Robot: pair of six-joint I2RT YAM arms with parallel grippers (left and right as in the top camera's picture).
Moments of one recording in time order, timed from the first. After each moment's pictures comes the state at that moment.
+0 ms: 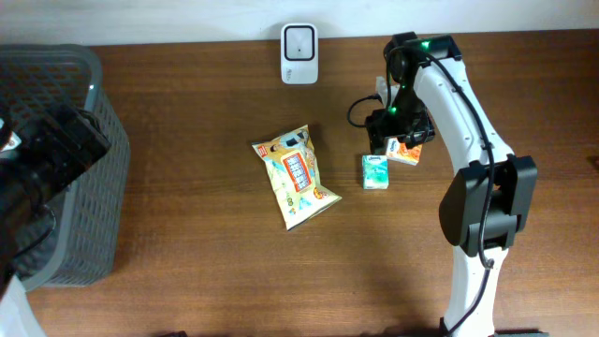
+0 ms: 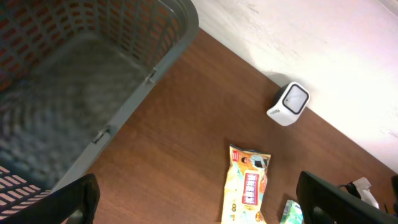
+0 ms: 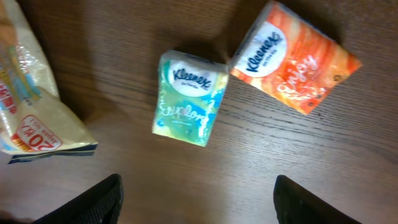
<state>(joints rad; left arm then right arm) 0.23 1.42 2.37 -1.69 0.05 -0.45 0.17 2.21 2.07 -1.54 -0.09 -0.02</state>
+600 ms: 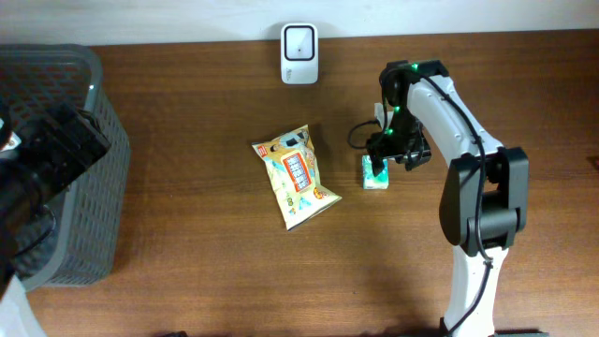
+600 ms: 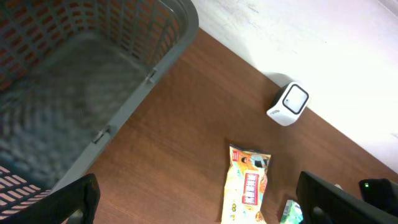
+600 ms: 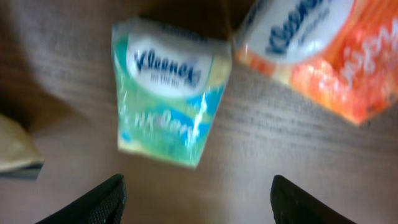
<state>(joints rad) 0.23 1.42 2.37 -1.69 0.05 -0.45 0.16 2.21 1.83 -1.39 -0.09 -0.02</state>
